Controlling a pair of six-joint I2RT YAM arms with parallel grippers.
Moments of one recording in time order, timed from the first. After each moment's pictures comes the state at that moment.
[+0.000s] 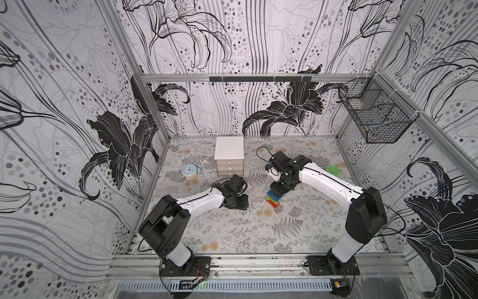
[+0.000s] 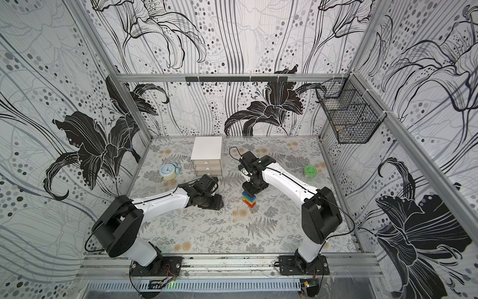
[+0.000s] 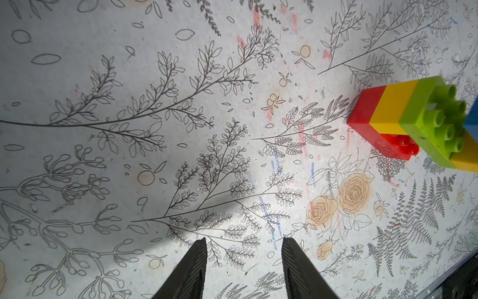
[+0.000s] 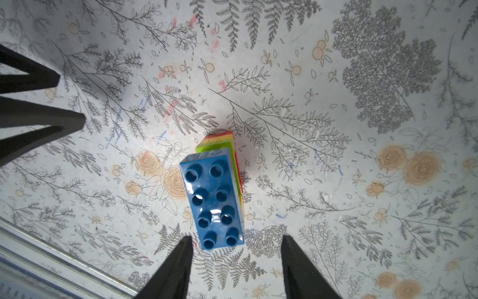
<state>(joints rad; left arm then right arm) -0.66 1.59 0.89 -0.45 0.14 -0.53 0.63 1.68 1.39 -1.07 0.00 0.01</state>
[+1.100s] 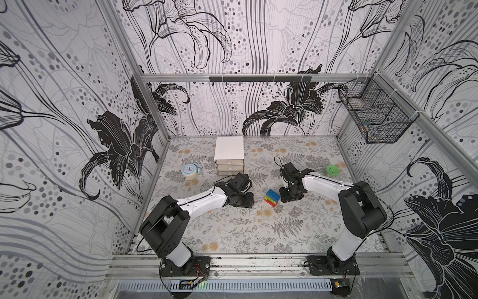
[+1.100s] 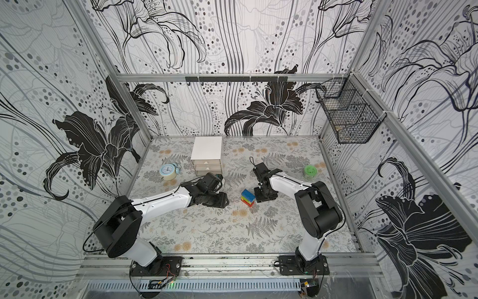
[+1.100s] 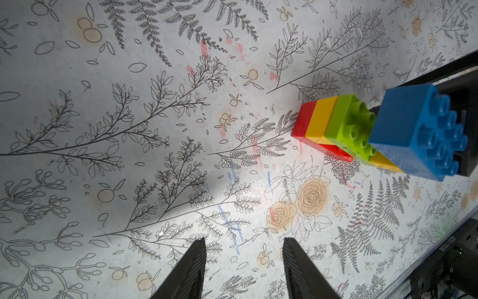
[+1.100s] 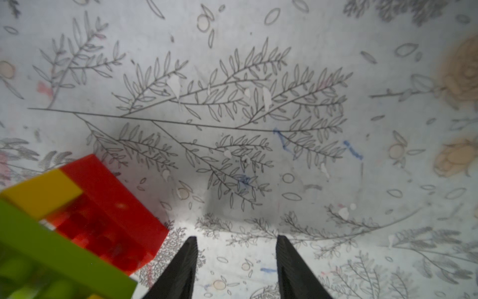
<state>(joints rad) -0.70 1.59 0.95 -0.44 0.15 -0.56 0.49 1.73 1.06 -0.71 -0.02 0.25</state>
